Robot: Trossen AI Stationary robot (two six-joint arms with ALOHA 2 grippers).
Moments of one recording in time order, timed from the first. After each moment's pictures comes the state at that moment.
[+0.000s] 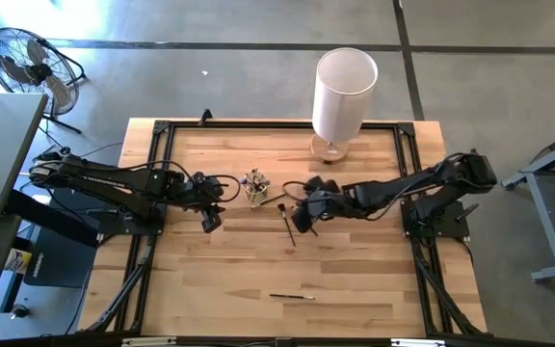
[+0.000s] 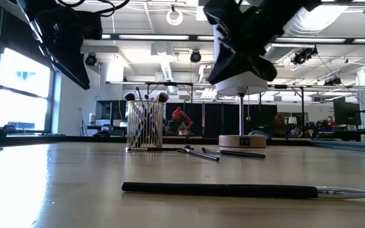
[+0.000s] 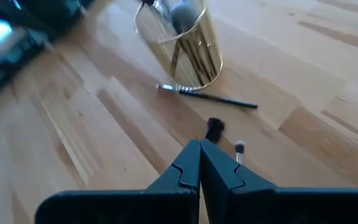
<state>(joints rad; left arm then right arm) -0.10 1.02 0.75 -0.68 -0.21 -0.50 0.13 1.55 1.00 -0.24 0.37 0.88</state>
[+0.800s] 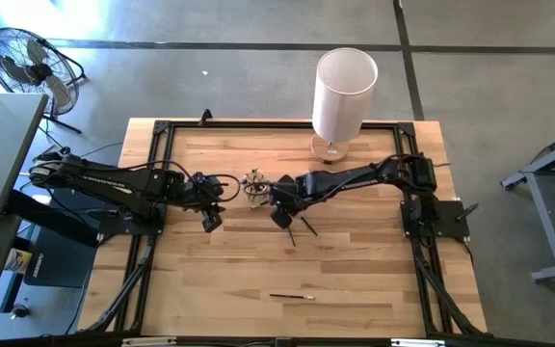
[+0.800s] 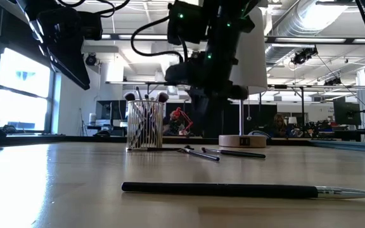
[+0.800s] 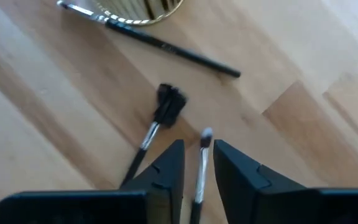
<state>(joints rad) -0.10 1.02 0.75 -0.68 -0.22 -0.53 -0.01 2.00 1.48 -0.75 0.19 0.74</state>
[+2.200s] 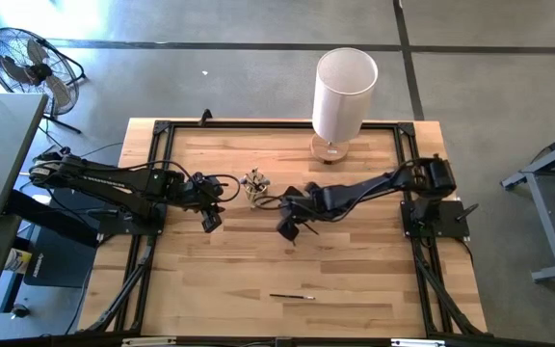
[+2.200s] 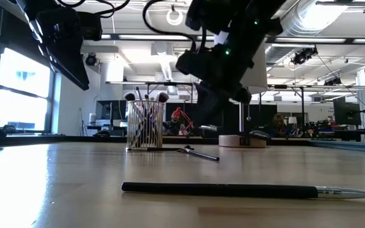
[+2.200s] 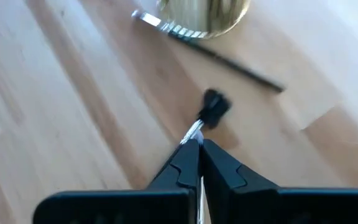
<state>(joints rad) -0.10 1.02 0.75 -0.69 -0.21 -0.53 0.08 1.87 1.20 -0.37 0.27 0.65</state>
